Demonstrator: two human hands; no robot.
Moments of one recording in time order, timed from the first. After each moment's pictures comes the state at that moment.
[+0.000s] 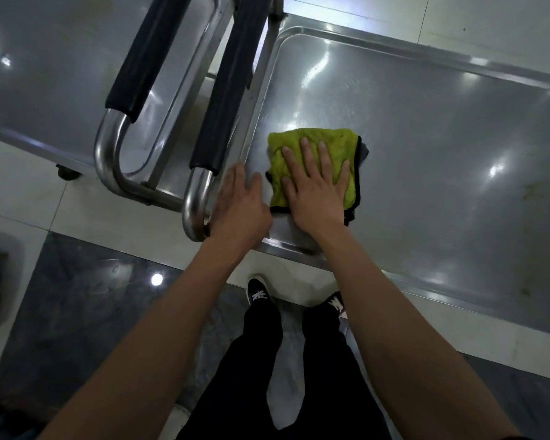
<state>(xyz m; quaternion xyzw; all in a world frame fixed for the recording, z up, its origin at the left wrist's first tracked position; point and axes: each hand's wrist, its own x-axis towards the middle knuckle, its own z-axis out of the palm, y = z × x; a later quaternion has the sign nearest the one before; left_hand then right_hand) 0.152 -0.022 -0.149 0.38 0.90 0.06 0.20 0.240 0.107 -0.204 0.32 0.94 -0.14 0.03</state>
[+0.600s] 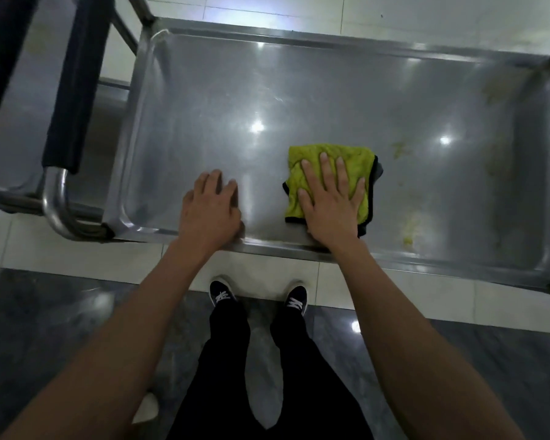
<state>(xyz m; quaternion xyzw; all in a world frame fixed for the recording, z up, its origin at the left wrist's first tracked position) 0.273 0.056 -0.150 0.45 0.87 -0.02 0.21 0.458 0.207 -0.202 0.43 0.89 -0.13 0.03</state>
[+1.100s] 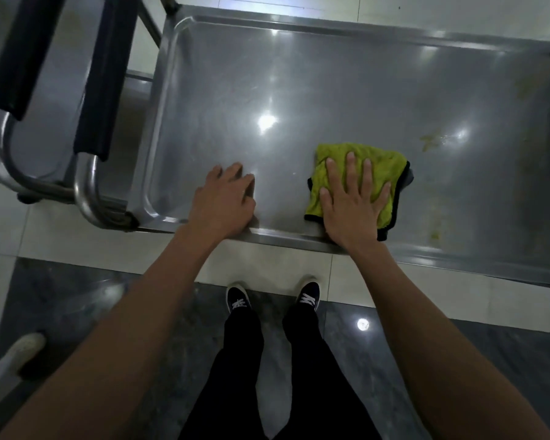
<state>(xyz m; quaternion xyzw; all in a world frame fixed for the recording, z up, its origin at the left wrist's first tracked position) 0.244 0.038 -0.147 0.45 0.86 0.01 0.24 0.450 0.179 -0.204 0.46 0.88 -0.12 0.05</state>
